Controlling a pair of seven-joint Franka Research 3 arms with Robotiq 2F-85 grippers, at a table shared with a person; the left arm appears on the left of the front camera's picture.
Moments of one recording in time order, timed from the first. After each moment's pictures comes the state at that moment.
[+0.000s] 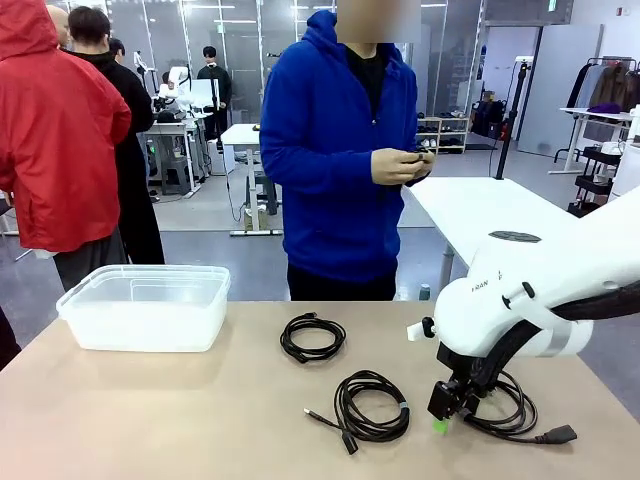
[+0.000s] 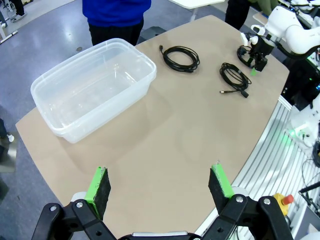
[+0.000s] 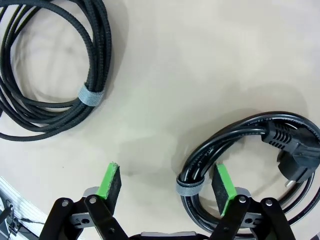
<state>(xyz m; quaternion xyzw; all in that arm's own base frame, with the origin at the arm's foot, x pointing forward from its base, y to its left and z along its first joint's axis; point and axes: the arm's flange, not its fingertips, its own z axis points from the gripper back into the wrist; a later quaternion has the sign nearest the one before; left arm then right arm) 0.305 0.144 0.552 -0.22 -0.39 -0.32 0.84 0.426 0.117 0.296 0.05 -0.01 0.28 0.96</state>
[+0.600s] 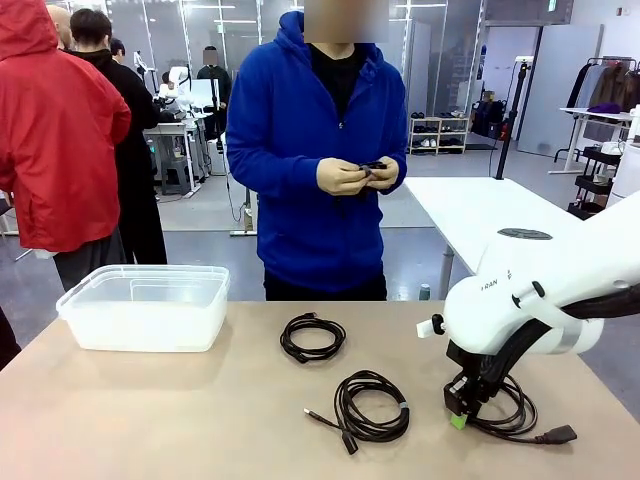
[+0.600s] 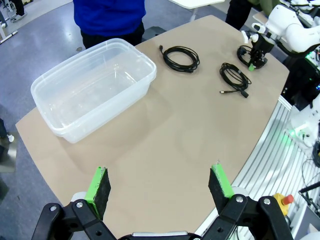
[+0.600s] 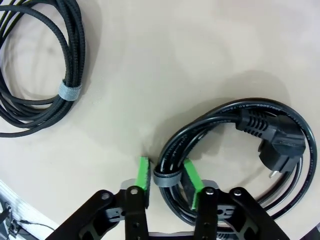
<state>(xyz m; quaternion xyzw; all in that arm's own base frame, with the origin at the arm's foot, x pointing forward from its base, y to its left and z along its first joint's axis) 0.305 0.144 0.552 -0.22 -0.39 -0.32 0.84 0.430 0.104 0.301 0.04 -0.01 0.27 0.96</state>
